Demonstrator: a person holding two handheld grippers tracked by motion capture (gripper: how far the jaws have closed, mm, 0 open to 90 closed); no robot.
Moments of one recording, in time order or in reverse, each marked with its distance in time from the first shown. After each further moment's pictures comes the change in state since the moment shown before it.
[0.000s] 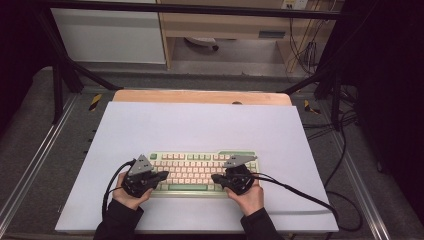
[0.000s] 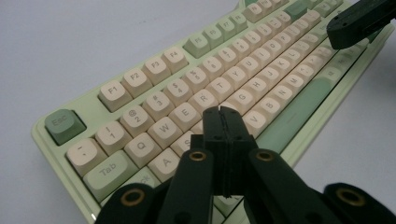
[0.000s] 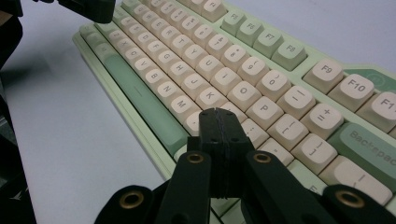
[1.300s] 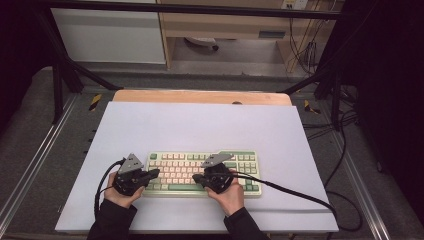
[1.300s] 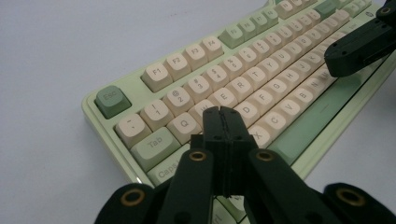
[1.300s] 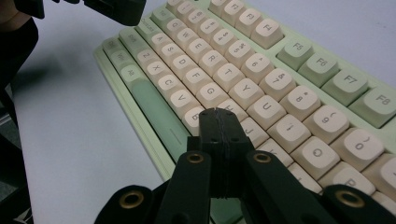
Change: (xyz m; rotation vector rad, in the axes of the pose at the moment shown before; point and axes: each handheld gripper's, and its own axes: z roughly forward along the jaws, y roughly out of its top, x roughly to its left) left arm 0.020 -0.012 -0.012 -0.011 0.045 -0.045; right arm 0.027 0.023 0.041 0.010 0.049 -0.046
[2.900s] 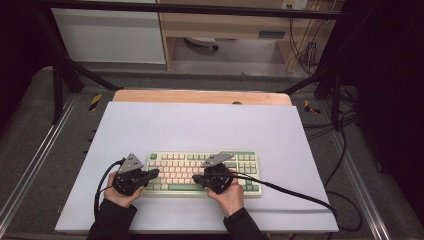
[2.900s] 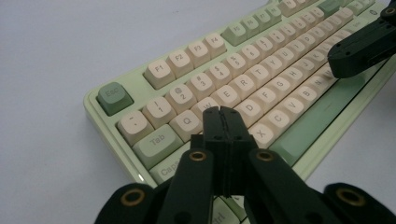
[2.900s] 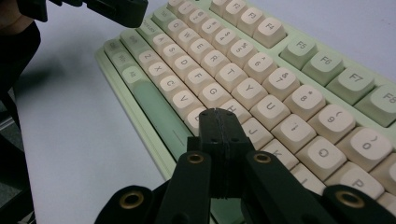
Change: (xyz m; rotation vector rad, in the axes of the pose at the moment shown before) left arm 0.002 -0.001 0.001 0.006 0.002 -0.006; right arm 0.001 0.000 0.001 0.001 0.006 0.014
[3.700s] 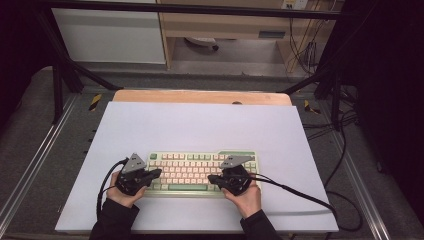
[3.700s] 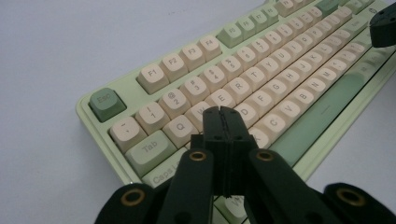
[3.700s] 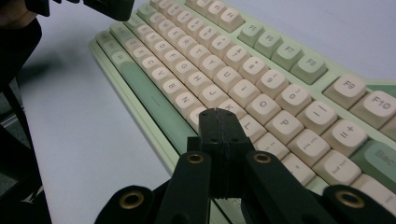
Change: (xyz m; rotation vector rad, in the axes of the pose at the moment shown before) left arm -0.004 0.003 0.003 0.007 0.004 0.011; right arm -0.016 -0.018 -0.041 -0.020 -0.029 0.020
